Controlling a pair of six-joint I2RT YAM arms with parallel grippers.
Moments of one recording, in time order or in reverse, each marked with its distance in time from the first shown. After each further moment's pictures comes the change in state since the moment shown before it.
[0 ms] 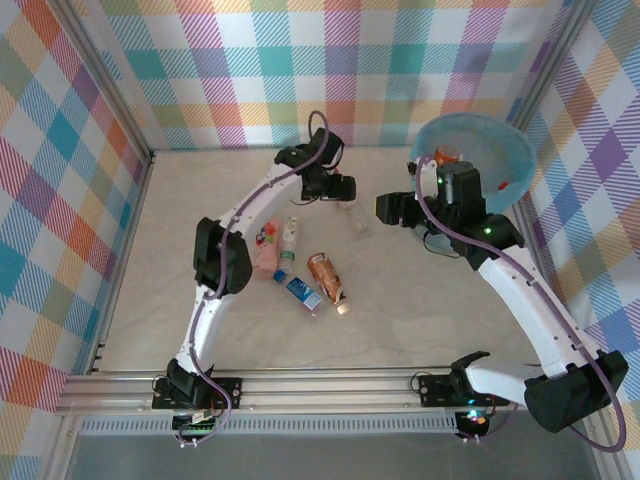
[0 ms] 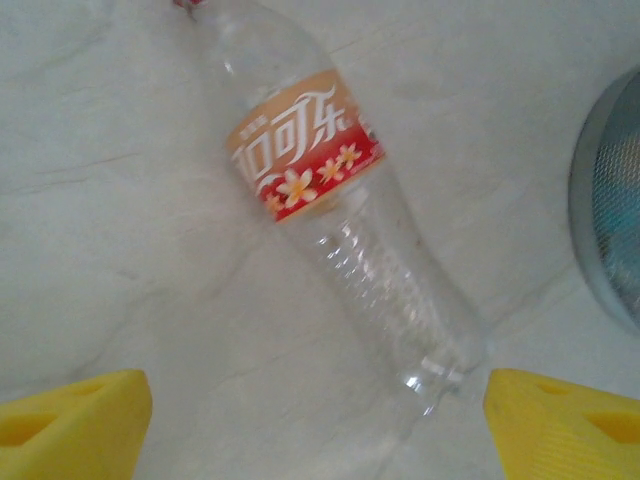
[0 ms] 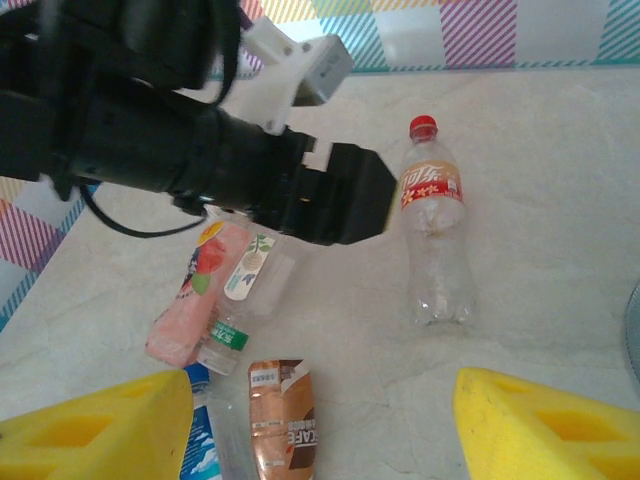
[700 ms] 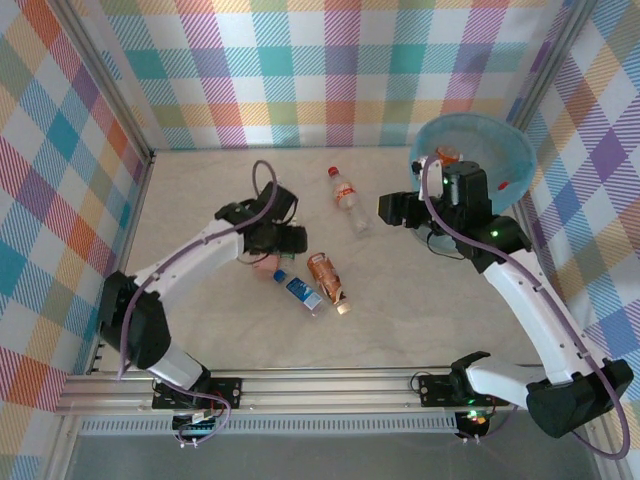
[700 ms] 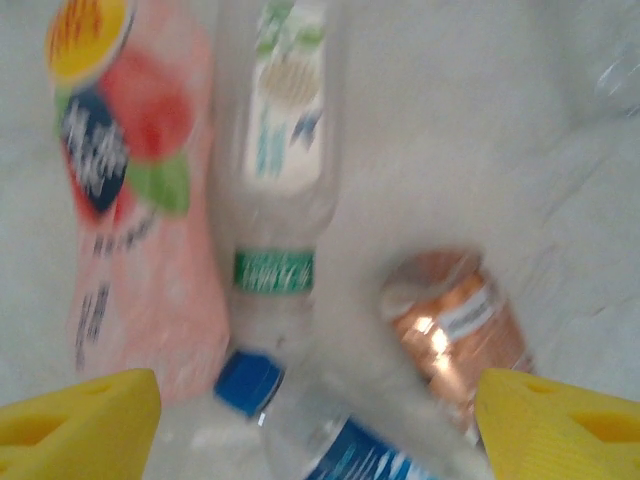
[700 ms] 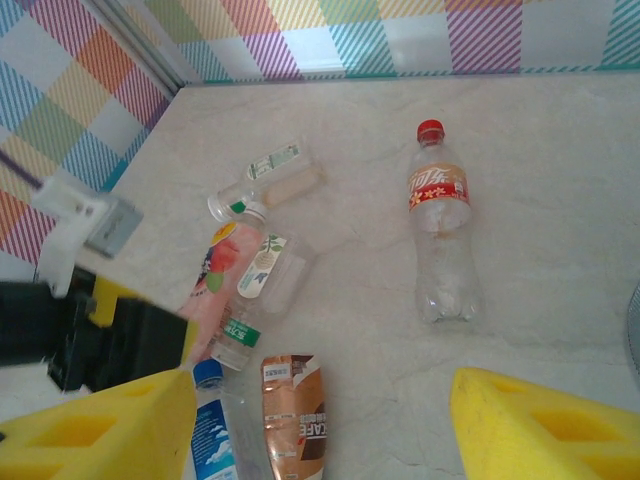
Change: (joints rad) left arm -0.008 -0.743 -0.957 0.148 -0.148 -0.074; right arm -0.001 -0.024 0.024 -0.042 -0.013 0.007
